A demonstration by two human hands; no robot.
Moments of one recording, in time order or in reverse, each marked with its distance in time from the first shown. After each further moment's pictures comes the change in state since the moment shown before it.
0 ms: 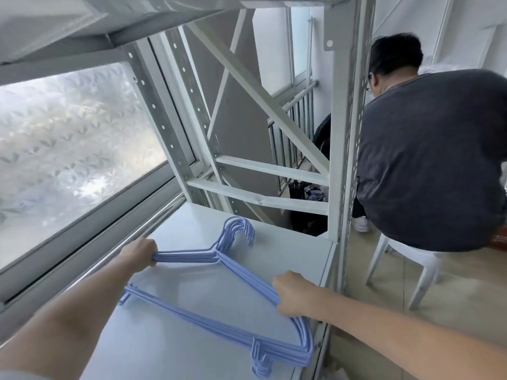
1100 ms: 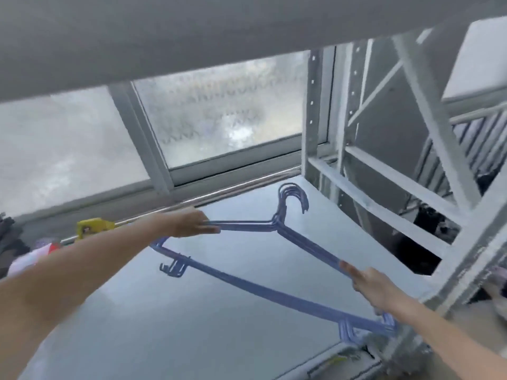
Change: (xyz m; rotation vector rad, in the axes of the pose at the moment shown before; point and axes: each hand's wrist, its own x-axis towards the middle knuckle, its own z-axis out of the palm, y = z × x) left_hand -0.212 -0.013 -0.045 -0.403 -0.242 -0.242; right_hand 0.022 0.046 -0.024 0.506 -0.040 -0.148
